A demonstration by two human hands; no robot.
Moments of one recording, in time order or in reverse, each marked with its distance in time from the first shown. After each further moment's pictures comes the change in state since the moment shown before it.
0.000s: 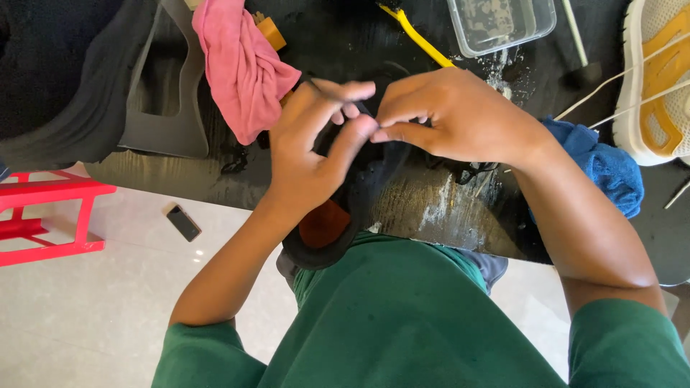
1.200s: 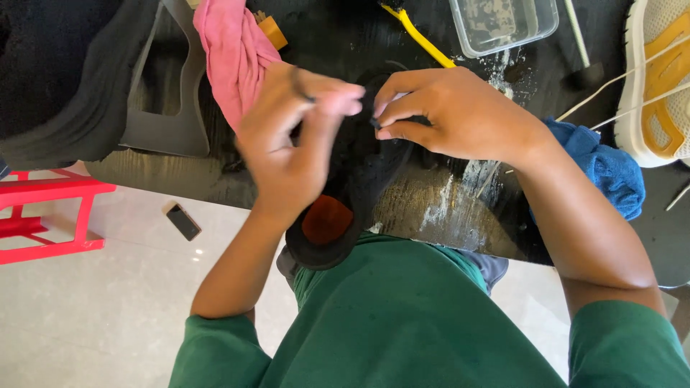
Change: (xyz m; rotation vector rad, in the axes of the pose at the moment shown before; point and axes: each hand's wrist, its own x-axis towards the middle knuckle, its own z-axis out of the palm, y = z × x) left_hand 0.020 0.024 -0.012 -0.035 0.150 0.086; right_hand -0.002 0.011 0.005 -0.137 -0.006 -0.004
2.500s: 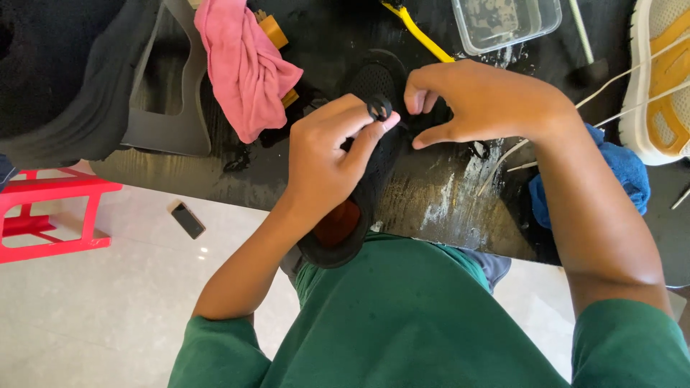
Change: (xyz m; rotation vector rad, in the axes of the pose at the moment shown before) left_hand -0.021 -0.016 0.026 0.069 -0.188 -0.042; right_hand -0.006 0.020 -0.015 0.036 -0.379 0.574
